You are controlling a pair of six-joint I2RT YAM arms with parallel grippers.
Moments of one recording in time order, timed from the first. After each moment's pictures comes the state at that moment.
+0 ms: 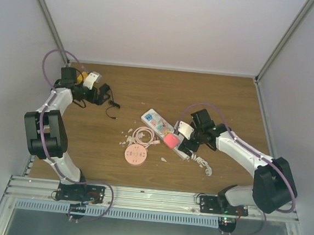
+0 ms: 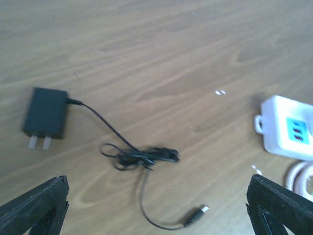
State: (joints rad) left arm 0.23 1.74 1.28 -0.47 0.67 0.43; right arm 0.51 1.36 0.84 -0.59 -0.19 -0.63
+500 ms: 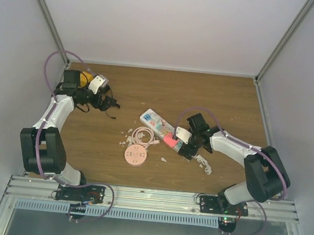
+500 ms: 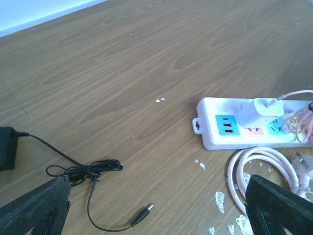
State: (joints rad) left arm 0.14 1.52 1.14 -0.51 0.73 0.52; right arm 0.53 1.47 0.77 -0.52 -0.14 -0.65
